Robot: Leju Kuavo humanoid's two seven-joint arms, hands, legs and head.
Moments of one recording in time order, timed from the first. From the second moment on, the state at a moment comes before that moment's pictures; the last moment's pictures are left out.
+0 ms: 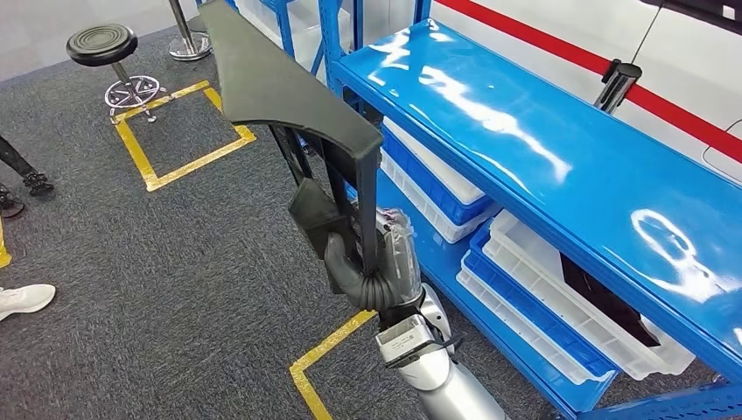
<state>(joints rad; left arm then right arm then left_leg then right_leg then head) -0.08 -0.02 -0.10 -0.18 0.25 0.24 -0.52 -0.22 0.12 0.53 -1.60 0.33 -0.35 -0.59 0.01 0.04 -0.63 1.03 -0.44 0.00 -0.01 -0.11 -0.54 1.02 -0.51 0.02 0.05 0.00</state>
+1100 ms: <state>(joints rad) -0.08 -0.02 -0.09 -0.18 0.26 0.19 -0.54 -0.20 0.11 0.53 -1.61 0.32 -0.36 -0.62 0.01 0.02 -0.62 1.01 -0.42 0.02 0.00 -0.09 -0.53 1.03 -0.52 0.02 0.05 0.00</state>
